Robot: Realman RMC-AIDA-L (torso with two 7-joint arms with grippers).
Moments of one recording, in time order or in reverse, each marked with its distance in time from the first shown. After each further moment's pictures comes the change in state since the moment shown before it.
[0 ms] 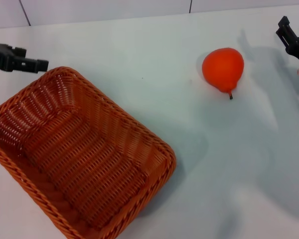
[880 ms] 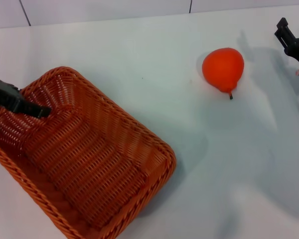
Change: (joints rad) left arm -0.025 -0.094 0.006 0.041 0.327 0.023 -0.020; right arm 0.000 0.002 -0.002 0.000 0.000 0.007 0.000
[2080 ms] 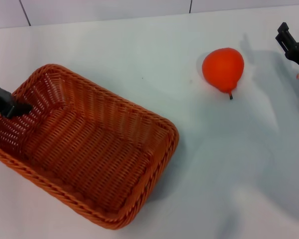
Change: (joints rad) left arm 0.038 -0.083 -0.020 0.175 0.167 0.015 -0.016; right arm -0.010 0.001 0.000 0.000 0.000 0.011 0.000
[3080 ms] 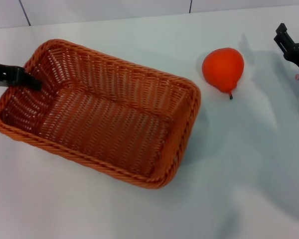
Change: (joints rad) left arm -0.109 0.014 -0.230 -0.037 -0.009 0.141 -0.408; right arm 0.000 -0.001 -0.013 0.000 0.000 0.000 0.000
